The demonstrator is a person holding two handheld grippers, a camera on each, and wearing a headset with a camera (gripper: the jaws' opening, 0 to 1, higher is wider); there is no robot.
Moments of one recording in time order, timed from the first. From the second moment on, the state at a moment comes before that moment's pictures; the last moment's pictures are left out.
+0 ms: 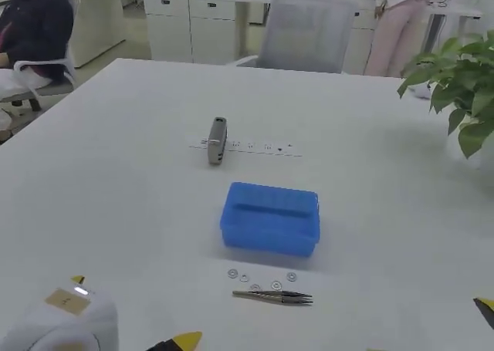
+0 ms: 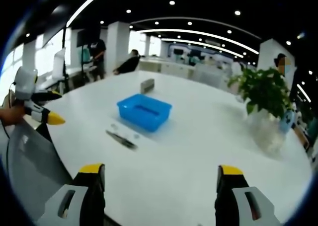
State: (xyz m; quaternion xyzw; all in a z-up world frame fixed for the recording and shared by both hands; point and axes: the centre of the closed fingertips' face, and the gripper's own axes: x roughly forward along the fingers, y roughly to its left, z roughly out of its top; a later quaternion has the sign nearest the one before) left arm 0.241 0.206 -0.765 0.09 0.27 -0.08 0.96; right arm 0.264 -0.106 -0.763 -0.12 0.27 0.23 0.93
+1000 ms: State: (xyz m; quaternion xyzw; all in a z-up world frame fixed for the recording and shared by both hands) left arm 0.290 0.154 -0.790 0.11 0.33 -0.23 0.91; right arm 0.283 -0.092 -0.773 -0.06 0.30 0.24 0.92
